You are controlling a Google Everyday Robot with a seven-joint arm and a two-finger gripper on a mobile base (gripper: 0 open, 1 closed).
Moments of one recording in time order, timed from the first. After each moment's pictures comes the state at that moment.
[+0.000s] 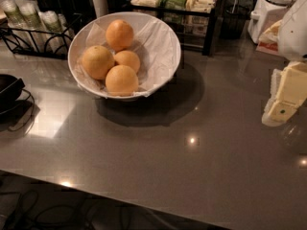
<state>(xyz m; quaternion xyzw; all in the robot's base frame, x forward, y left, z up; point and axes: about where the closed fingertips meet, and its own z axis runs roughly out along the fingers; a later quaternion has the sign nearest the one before) 0.438 -0.217 0.976 -0.60 0.78 -0.03 0.16</state>
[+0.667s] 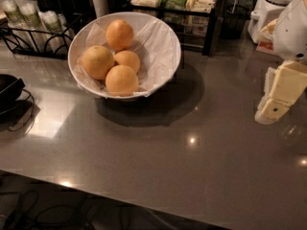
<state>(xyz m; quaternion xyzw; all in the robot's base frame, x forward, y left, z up) 0.444 -0.208 0.977 -0.60 0.78 -0.03 0.17</state>
